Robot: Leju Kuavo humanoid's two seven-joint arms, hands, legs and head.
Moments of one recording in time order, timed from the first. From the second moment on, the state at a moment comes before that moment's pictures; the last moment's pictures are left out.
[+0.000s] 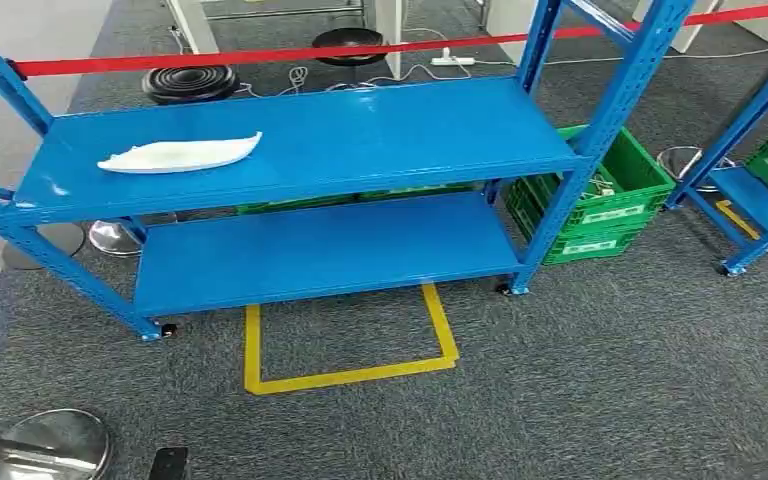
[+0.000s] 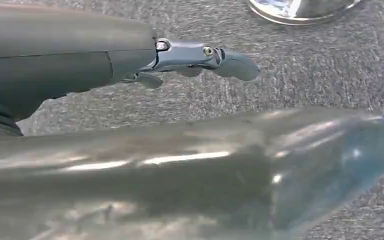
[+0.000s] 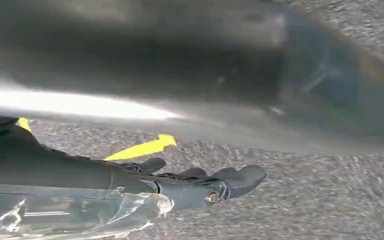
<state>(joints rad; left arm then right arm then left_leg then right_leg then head) -0.06 -0.18 0.87 -0.23 -0.61 0.40 -0.42 -0.05 0.10 -1.32 -0.26 1.17 -0.15 -0.44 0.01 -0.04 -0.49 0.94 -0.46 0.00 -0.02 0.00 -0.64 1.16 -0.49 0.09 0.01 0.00</state>
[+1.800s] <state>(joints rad) -0.03 -0.13 1.12 -0.25 -0.43 0.11 -0.42 -0.13 0.08 -1.27 -0.24 1.10 0.06 -0.47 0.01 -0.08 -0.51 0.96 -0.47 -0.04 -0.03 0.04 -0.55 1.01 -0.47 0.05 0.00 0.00</state>
